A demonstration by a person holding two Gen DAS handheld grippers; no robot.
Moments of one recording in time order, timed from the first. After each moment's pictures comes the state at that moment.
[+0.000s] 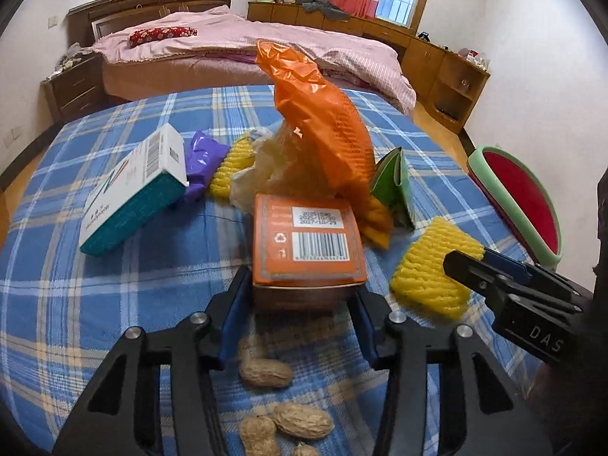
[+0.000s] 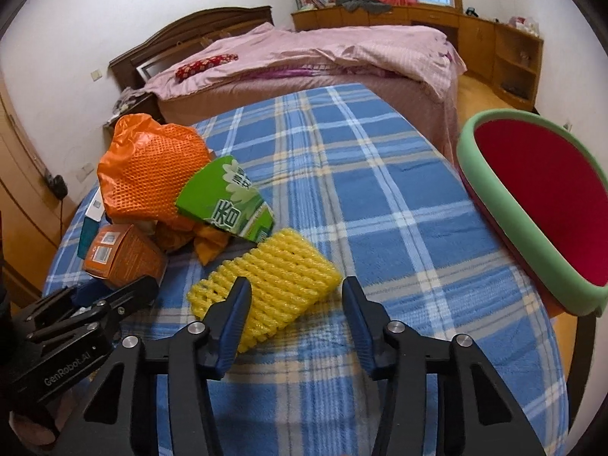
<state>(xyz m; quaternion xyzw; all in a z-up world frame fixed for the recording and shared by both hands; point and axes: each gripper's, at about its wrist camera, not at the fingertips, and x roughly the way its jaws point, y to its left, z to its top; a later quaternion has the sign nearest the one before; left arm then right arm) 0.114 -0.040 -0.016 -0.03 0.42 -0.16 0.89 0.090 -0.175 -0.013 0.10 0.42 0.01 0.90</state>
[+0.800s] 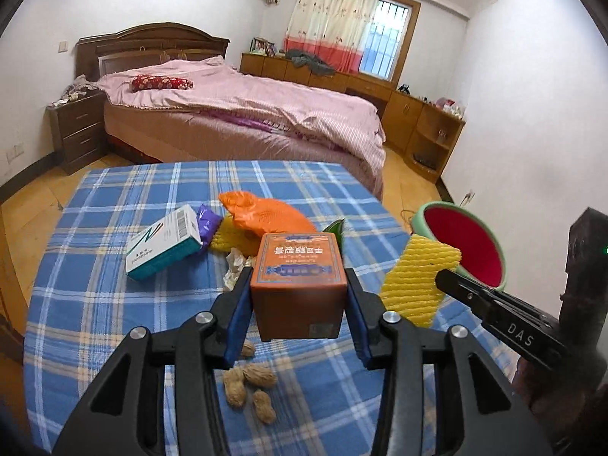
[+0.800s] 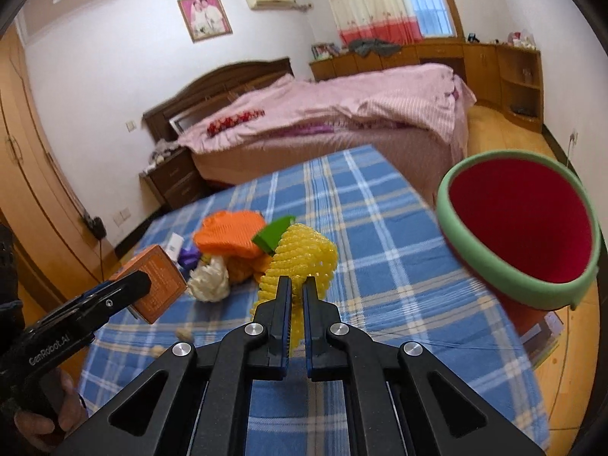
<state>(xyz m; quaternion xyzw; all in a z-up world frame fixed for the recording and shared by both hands) 0.046 -0.025 0.071 -0.06 0.32 -0.19 0.93 0.017 -0.191 0.054 0.15 0.31 0.05 0.94</state>
